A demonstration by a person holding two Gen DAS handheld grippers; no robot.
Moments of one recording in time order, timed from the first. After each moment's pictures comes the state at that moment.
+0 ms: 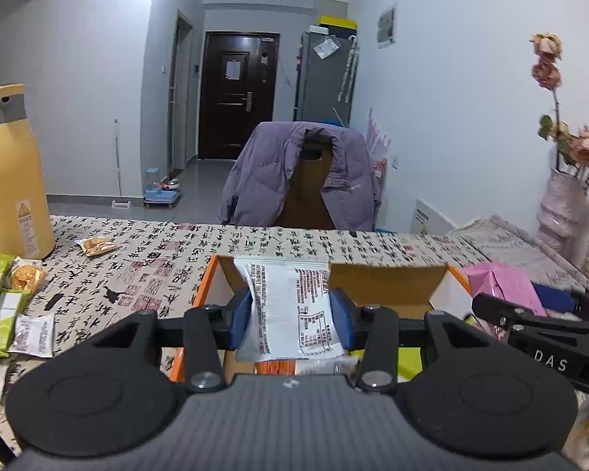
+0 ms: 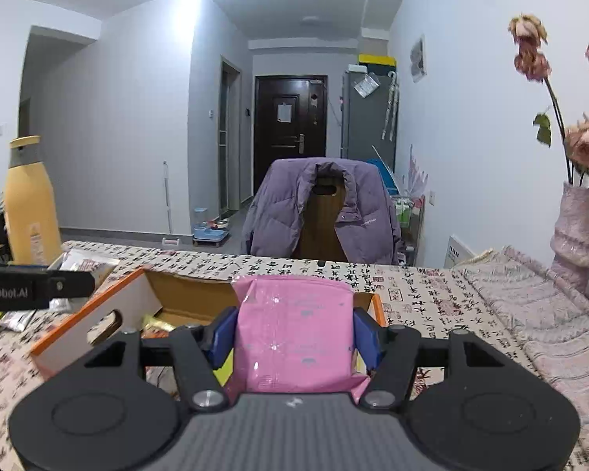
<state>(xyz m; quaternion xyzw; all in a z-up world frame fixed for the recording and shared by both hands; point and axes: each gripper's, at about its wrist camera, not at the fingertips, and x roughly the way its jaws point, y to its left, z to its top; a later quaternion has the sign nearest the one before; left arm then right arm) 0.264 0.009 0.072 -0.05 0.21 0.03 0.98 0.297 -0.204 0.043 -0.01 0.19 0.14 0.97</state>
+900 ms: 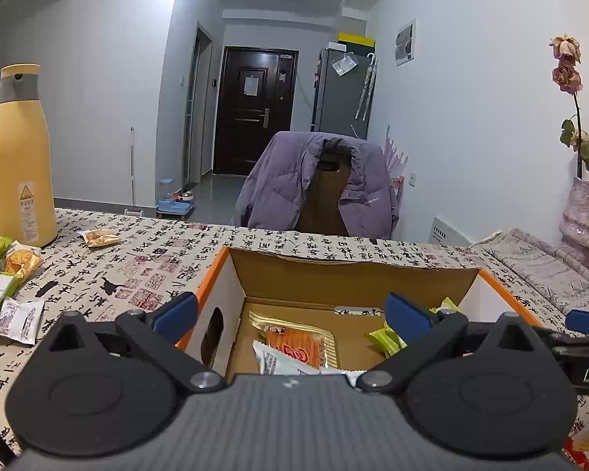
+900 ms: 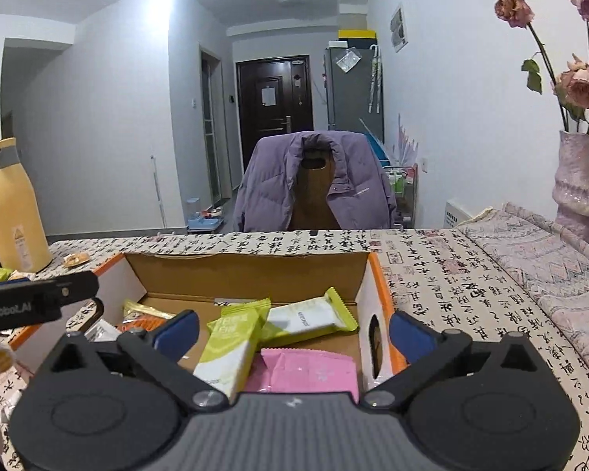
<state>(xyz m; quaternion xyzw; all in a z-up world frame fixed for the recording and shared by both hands) 0.278 0.017 0.028 -0.06 0.18 0.05 0.98 0.304 -0.215 0.010 0.02 0.22 0.12 0.97</state>
